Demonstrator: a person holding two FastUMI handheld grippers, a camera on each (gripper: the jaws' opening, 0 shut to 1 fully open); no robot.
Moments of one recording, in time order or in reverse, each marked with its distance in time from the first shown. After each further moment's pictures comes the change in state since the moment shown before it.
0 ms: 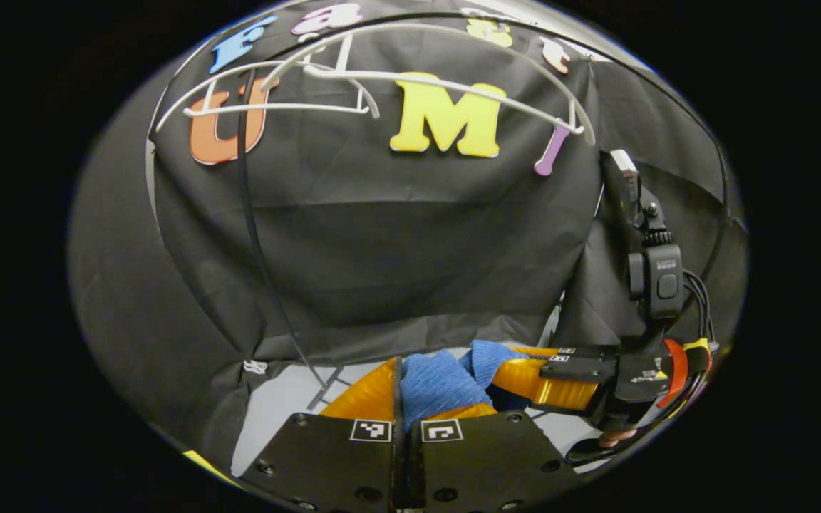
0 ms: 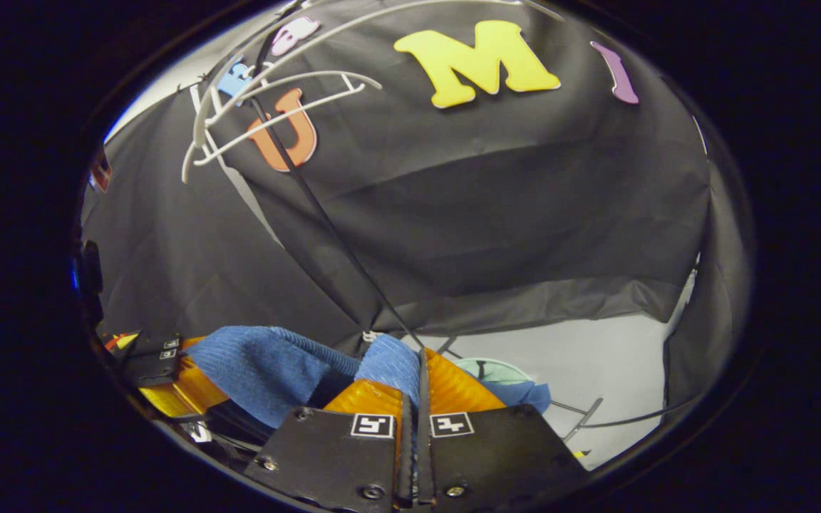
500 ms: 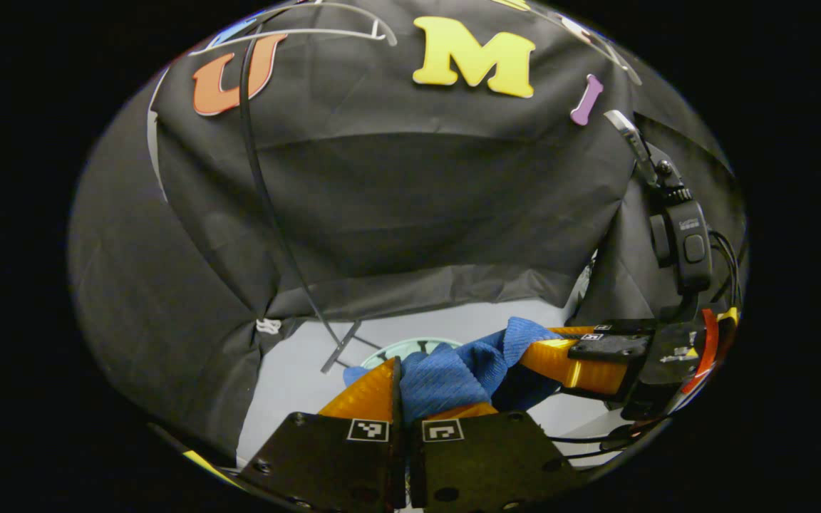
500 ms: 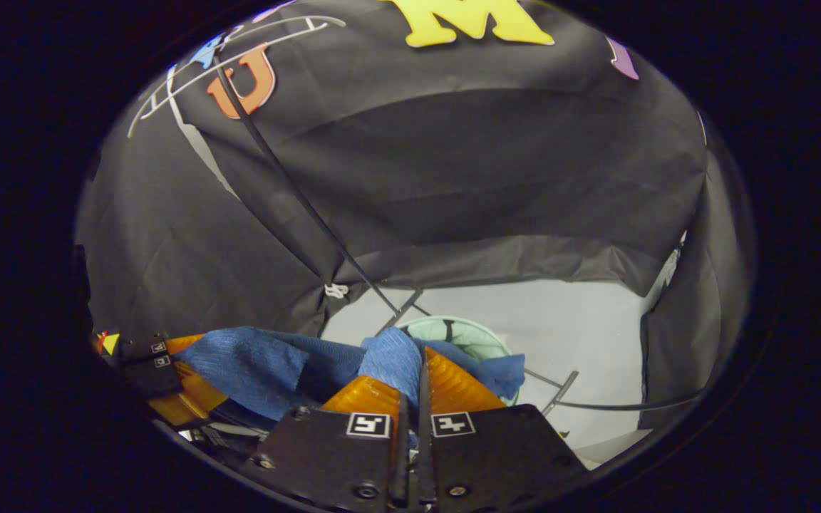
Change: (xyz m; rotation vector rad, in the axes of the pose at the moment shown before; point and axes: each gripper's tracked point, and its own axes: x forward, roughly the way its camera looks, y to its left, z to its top) left arm 0.059 0.020 -0.066 -0.044 0.235 0.087; right arm 0.065 -0.040 -0.066 0.006 0.252 -0.128
